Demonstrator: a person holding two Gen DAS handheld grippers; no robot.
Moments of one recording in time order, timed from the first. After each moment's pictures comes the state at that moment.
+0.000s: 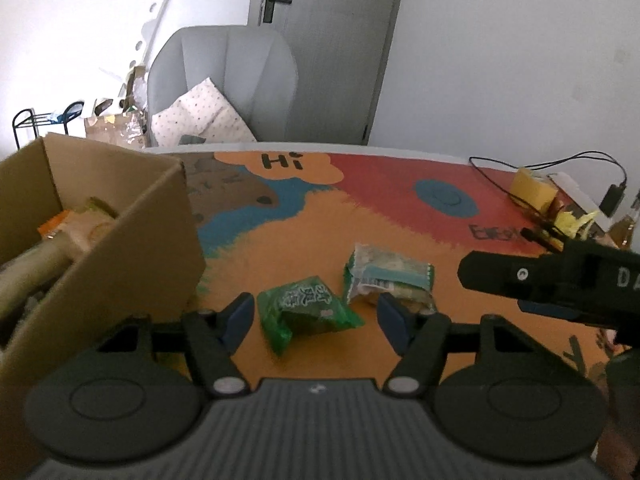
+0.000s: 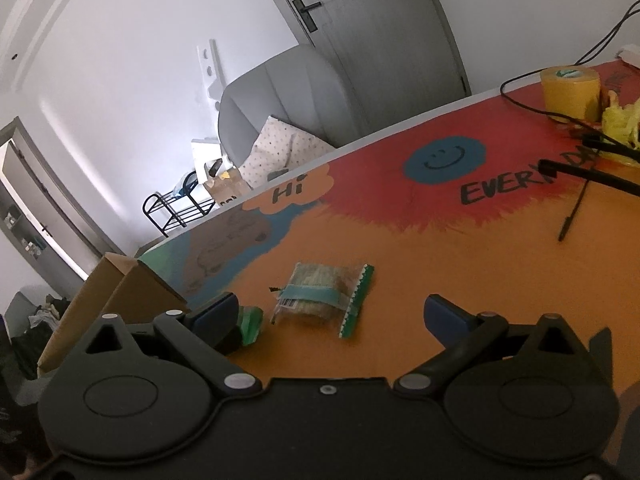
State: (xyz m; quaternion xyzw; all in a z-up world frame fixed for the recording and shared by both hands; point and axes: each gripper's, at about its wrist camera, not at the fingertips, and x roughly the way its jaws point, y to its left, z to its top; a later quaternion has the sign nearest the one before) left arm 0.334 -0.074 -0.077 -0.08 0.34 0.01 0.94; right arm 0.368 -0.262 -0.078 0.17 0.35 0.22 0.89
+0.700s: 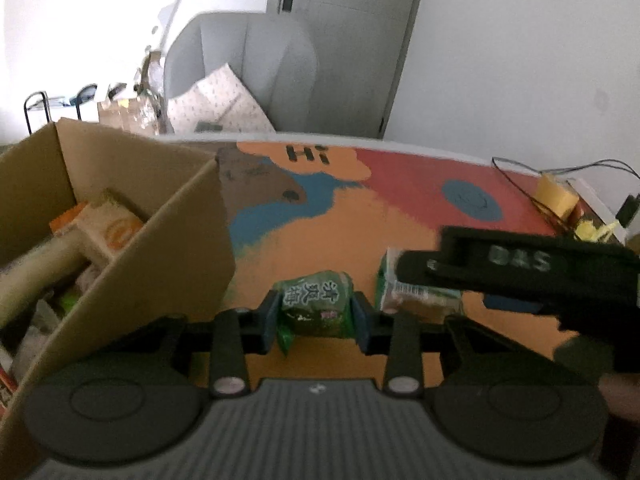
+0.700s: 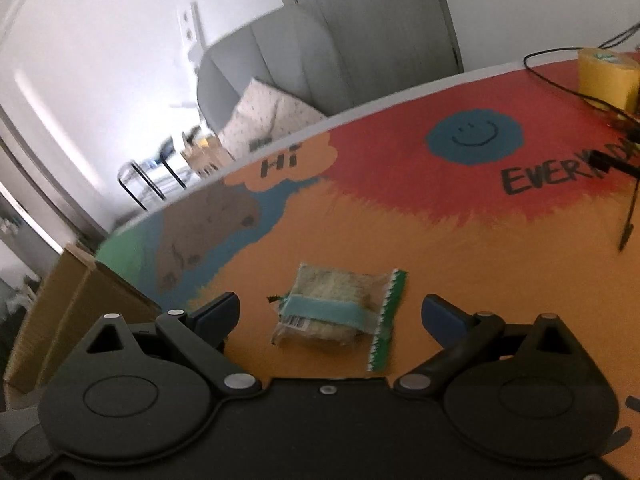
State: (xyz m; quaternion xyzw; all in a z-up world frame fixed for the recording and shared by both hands) left arm 0.343 -0.054 -0.077 -0.10 0.36 0.03 0.93; right arm 0.412 -0.207 -0.091 0.14 0.41 0.19 0.88
